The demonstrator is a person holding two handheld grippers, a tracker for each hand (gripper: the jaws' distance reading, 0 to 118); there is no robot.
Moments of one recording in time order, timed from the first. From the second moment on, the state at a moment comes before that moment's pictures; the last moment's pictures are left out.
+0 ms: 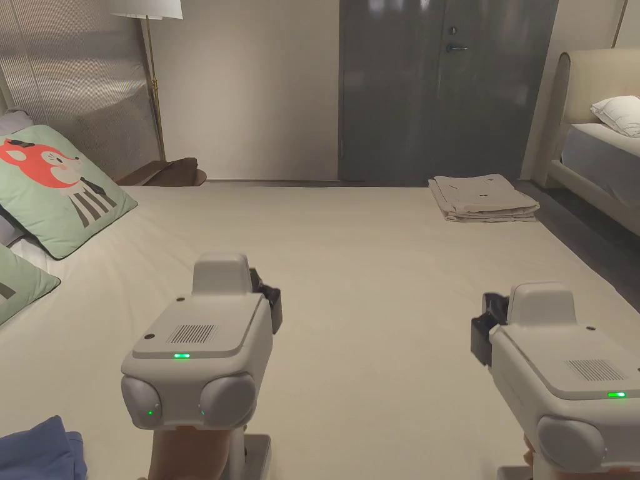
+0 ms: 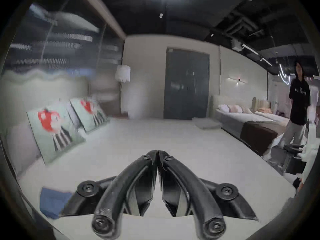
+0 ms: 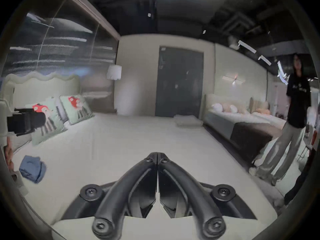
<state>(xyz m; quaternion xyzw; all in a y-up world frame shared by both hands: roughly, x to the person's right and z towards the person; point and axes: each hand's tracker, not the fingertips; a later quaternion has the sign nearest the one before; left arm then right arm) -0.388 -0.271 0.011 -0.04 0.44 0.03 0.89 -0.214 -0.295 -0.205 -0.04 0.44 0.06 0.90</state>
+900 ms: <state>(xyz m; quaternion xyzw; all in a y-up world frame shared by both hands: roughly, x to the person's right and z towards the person) -0.384 -0.247 0.017 0.04 0.49 -0.03 0.87 -0.215 -0.250 -0.193 0.09 0.41 0.02 0.91</state>
